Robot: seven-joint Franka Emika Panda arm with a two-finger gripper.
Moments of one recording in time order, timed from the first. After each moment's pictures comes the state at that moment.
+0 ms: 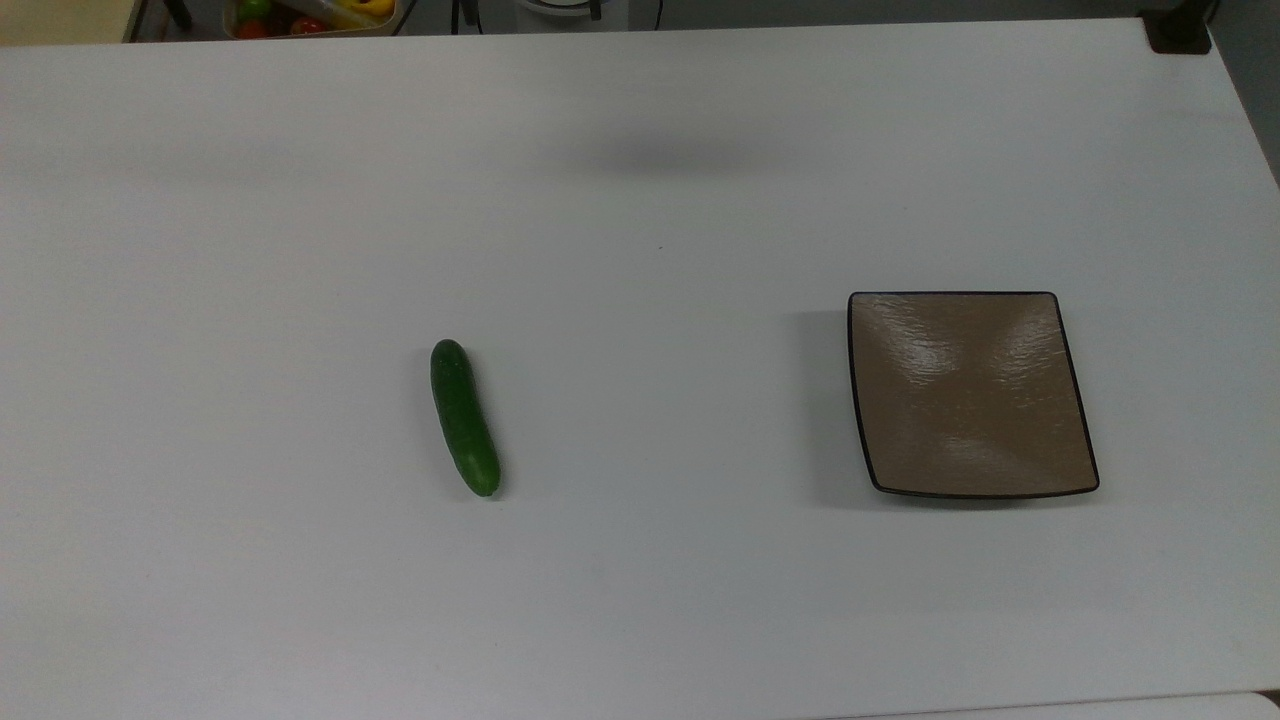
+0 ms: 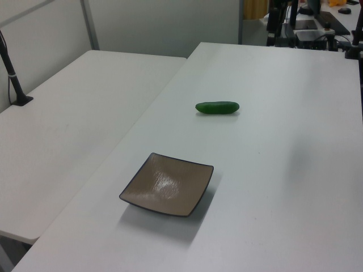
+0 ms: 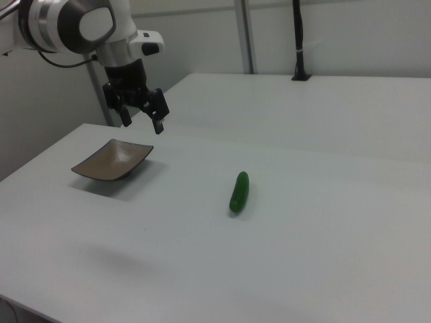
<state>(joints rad) 0.07 -0.05 0.01 -1.65 0.06 1.68 0.00</state>
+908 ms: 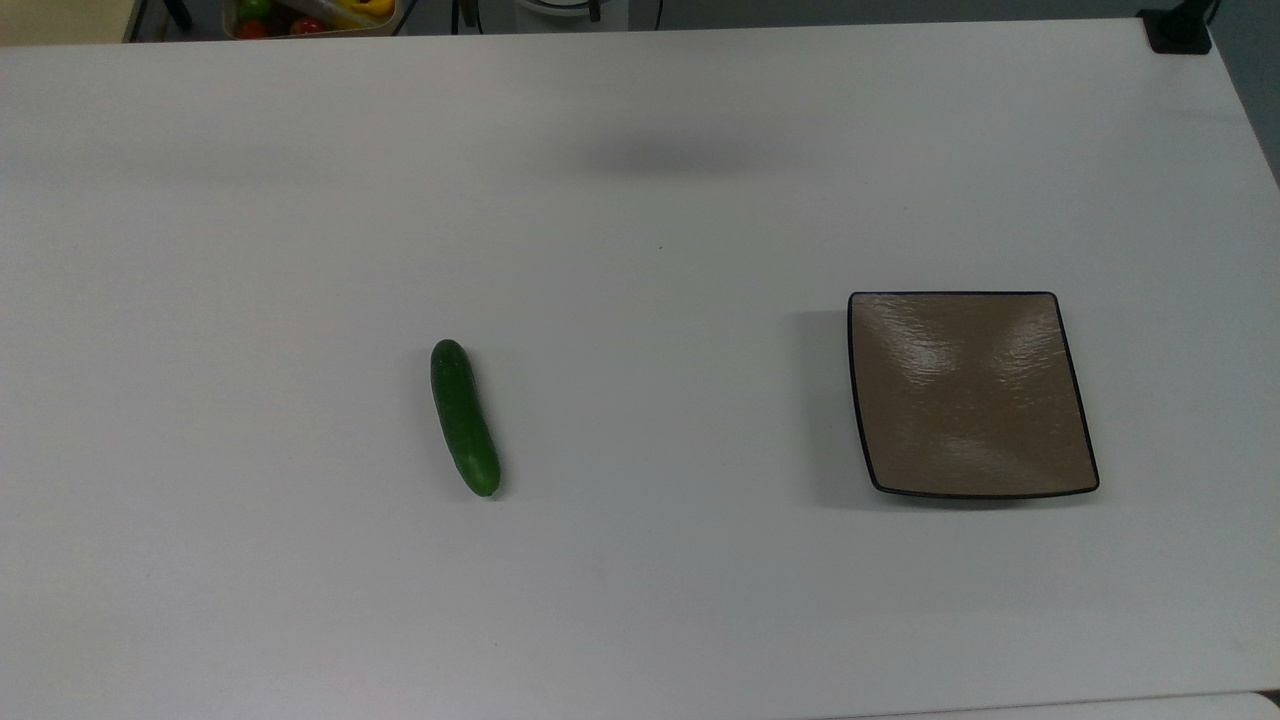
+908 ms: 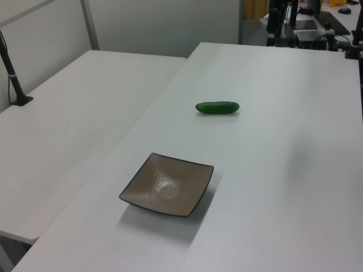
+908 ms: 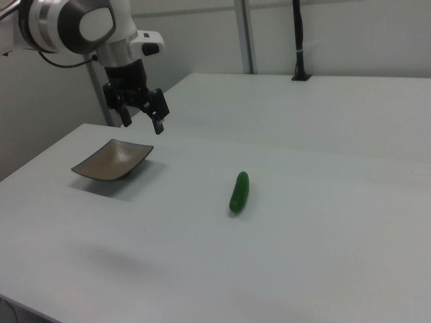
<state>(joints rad) 0.07 -0.05 0.01 -1.65 0.06 1.68 0.00</state>
